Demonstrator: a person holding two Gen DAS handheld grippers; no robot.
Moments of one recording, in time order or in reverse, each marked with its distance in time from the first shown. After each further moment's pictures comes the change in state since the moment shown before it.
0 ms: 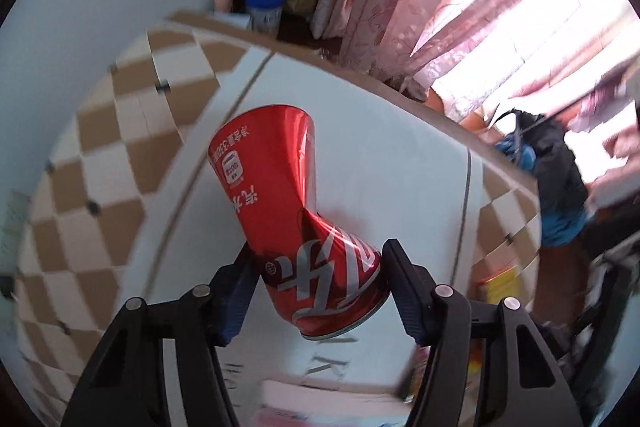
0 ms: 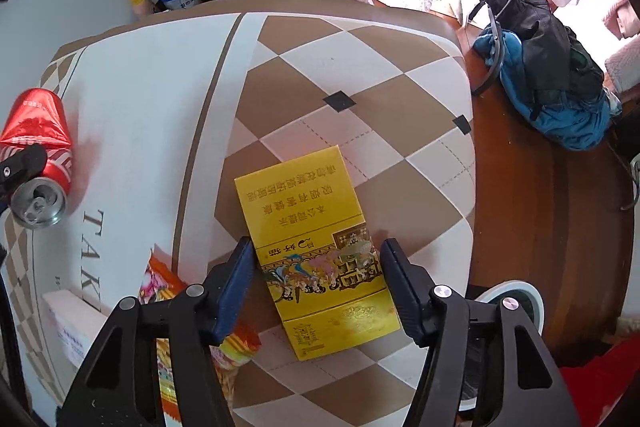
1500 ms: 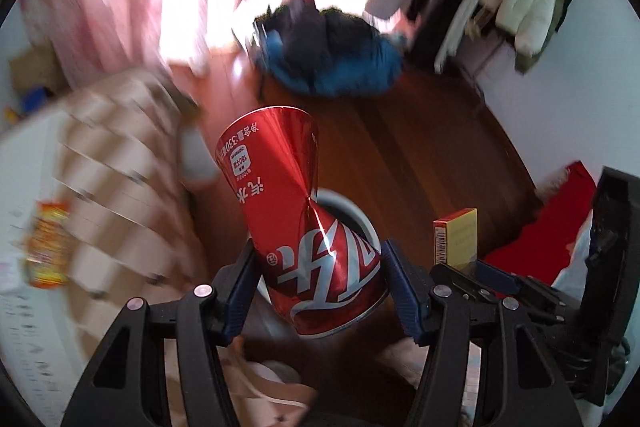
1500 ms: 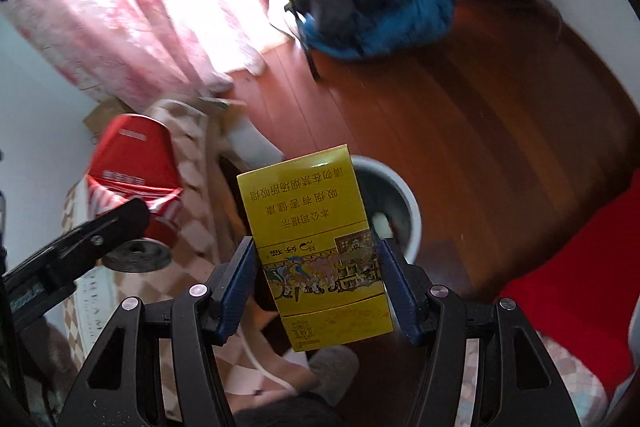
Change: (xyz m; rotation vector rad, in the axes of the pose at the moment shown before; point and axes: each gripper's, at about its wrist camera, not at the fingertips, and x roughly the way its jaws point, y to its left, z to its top) left arm -0.095 -0.341 -0.258 0.632 0.129 -0.389; right arm -0.162 -0.348 -0.314 0.588 -0.234 0.114
